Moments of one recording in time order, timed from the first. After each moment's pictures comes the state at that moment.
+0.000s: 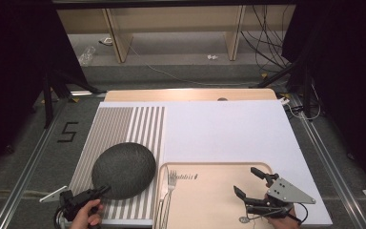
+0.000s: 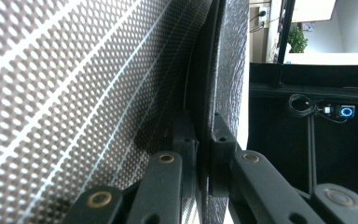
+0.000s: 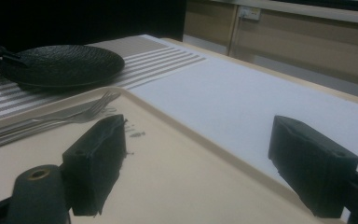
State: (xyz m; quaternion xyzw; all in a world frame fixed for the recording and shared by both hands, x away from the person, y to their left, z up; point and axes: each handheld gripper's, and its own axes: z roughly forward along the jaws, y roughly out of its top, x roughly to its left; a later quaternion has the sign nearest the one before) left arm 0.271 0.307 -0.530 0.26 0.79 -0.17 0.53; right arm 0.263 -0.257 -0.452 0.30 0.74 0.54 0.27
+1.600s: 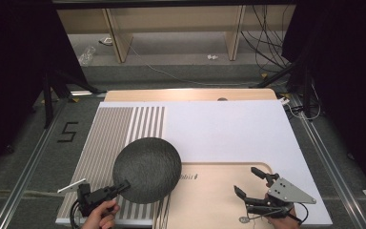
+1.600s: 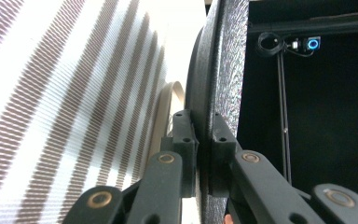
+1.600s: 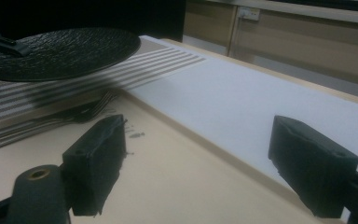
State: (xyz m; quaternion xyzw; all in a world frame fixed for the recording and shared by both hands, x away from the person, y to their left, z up) left arm 0.275 0.252 -0.500 0.35 0.71 -0.24 0.56; right arm 0.263 -0.258 -0.451 0.31 0.74 0.54 0.26
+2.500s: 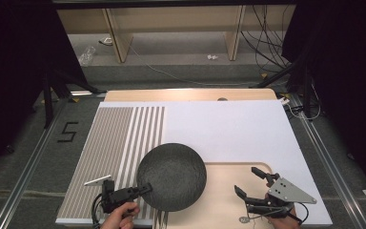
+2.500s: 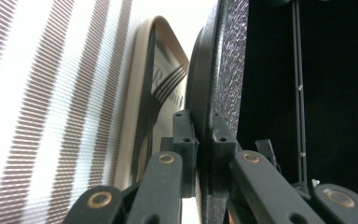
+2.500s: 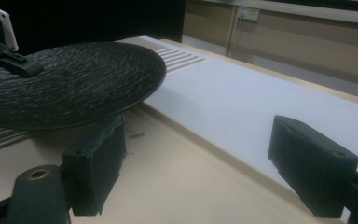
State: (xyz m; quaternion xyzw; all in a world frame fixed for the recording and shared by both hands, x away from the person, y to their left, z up) left arm 0.287 0.195 -0.500 0.42 0.68 -0.27 0.53; right arm 0.263 -0.259 -0.451 0.31 0.74 0.54 0.27
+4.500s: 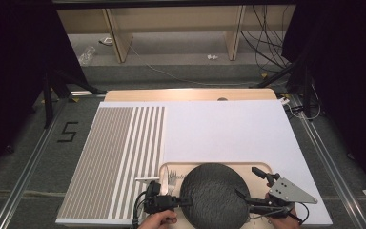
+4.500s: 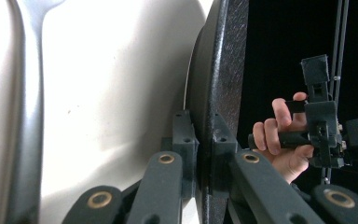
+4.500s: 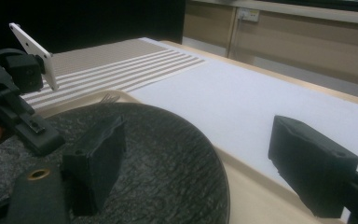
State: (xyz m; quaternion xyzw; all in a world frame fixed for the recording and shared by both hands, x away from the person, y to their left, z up) left arm 0.295 0.091 -0.520 0.53 0.63 -0.34 0.46; right arm 0.263 -0.260 -0.451 0.31 0.74 0.54 0.26
